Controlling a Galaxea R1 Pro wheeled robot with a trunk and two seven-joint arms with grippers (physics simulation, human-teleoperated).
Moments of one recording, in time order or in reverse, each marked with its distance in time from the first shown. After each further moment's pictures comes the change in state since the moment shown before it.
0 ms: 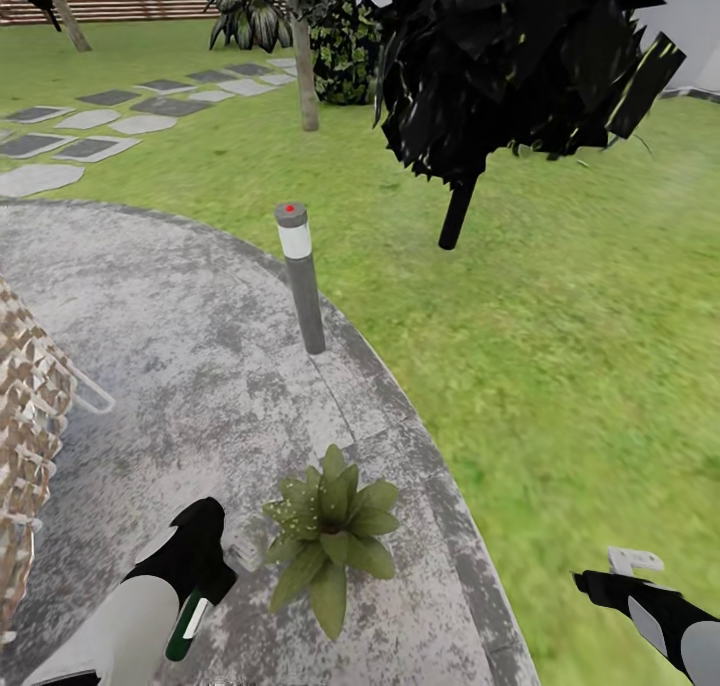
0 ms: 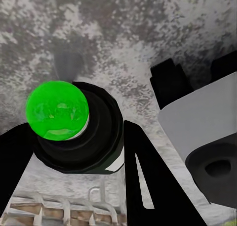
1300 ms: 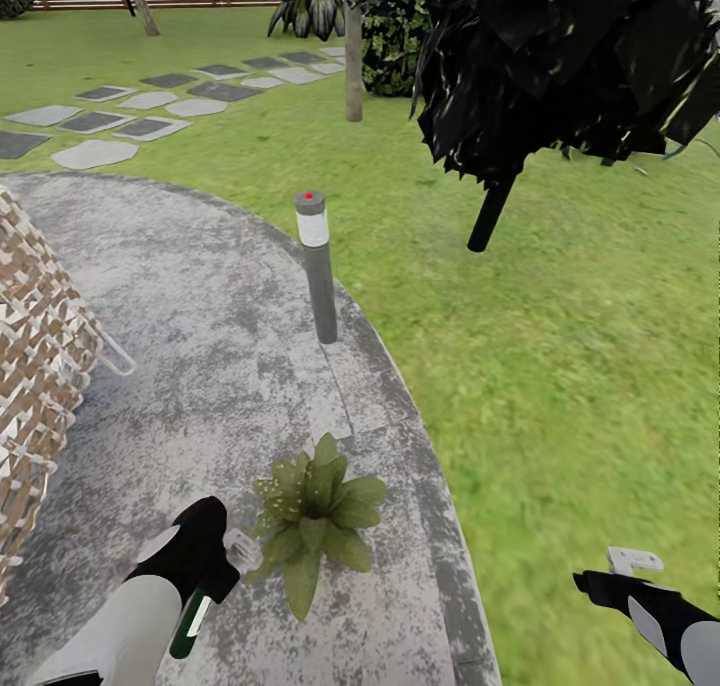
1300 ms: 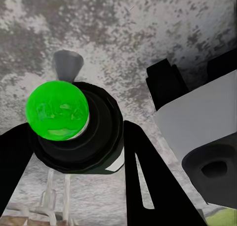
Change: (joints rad) left arm 0.000 -0.008 -0.003 -0.007 0.003 0.000 -0.002; right arm 0.000 0.000 0.000 0.000 0.000 0.000 -0.003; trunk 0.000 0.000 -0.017
